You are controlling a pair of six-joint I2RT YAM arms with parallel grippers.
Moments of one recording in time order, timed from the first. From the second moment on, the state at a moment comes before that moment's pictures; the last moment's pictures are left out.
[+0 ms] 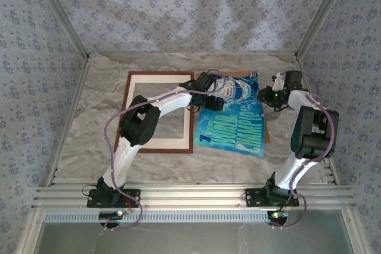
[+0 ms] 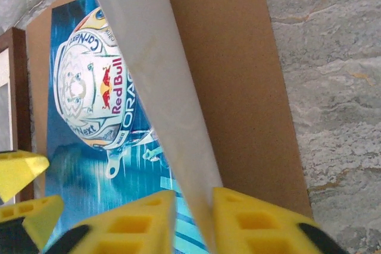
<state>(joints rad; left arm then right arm) -0.75 2.31 1.82 -0.47 0.12 -0.39 -0.20 1.75 1.11 -0.39 -0.51 0.19</state>
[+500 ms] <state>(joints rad) -0.79 2.23 1.80 -0.49 0.13 -0.39 -0.08 1.59 1.15 -0.48 -0.29 0.29</state>
